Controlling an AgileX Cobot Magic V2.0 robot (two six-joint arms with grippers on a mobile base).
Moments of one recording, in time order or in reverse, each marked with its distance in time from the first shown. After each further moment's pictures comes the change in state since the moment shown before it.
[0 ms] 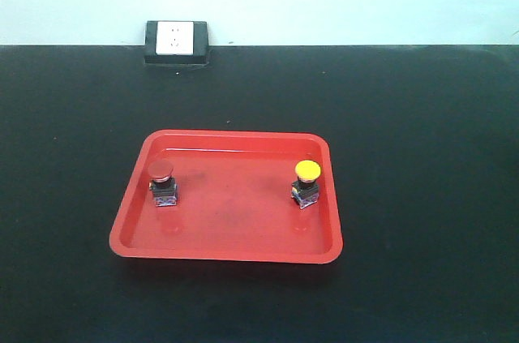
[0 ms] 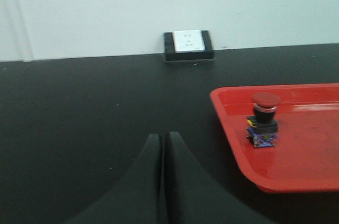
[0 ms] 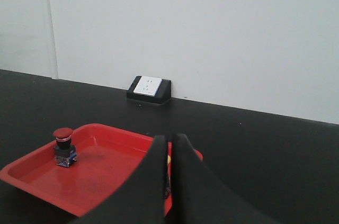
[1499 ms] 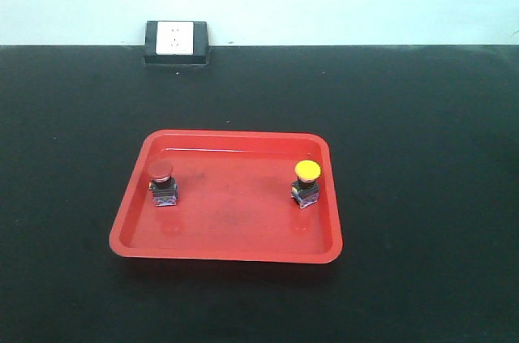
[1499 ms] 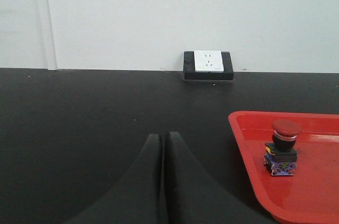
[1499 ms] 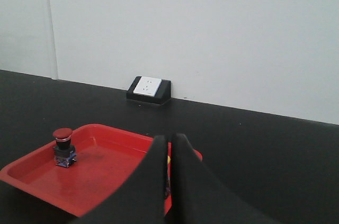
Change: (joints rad) left arm 0.066 0.000 0.000 -0.033 -0.060 0.000; right arm 0.000 0.000 0.000 -0.001 0.000 0.000
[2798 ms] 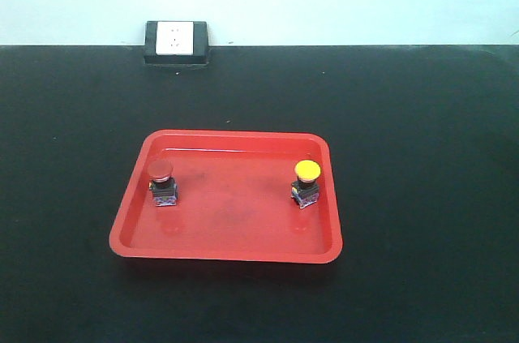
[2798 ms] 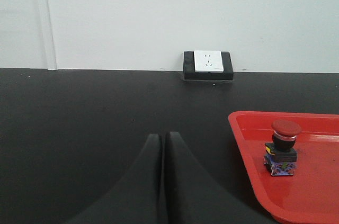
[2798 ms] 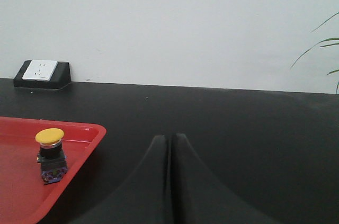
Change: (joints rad) left arm 0.000 0.000 0.000 0.000 0.000 0.000; right arm -0.338 0.000 0.281 -0.071 -0.269 0.053
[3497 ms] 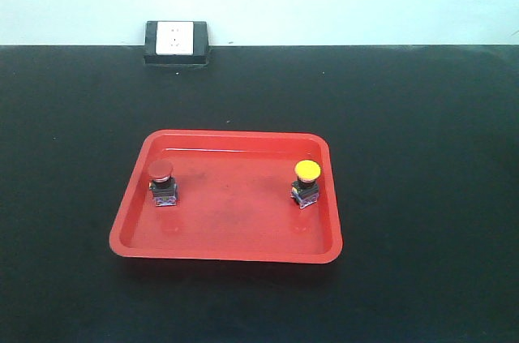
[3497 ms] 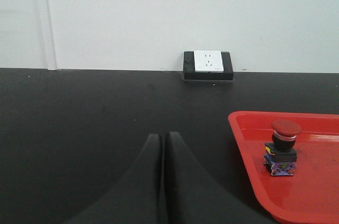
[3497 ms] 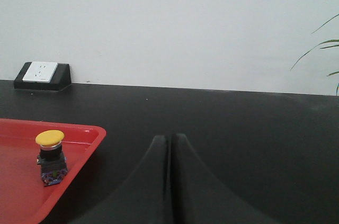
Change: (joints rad) left arm 0.000 0.000 0.000 0.000 0.000 0.000; right arm 0.000 0.000 0.000 0.000 -0.005 0.000
